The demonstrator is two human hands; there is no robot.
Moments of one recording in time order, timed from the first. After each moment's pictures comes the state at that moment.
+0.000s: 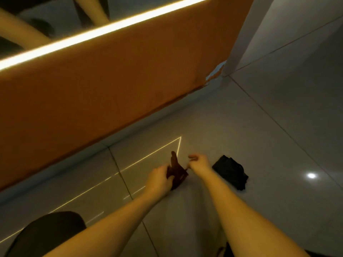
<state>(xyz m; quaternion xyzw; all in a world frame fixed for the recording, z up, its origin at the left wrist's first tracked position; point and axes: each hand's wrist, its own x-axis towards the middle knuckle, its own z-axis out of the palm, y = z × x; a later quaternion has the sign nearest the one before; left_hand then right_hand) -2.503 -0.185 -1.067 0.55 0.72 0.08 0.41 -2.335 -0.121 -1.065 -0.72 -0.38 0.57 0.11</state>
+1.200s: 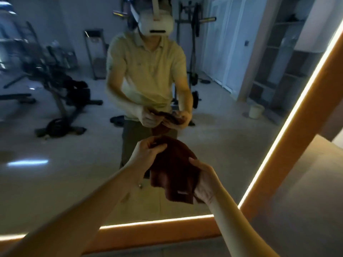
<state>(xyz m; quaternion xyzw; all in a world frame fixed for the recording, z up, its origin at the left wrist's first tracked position) -2.731 -0.175 -0.122 0.34 0.60 0.61 0.39 -2.543 -0.103 -0.178 -0.24 -0.36 0.87 0.24</state>
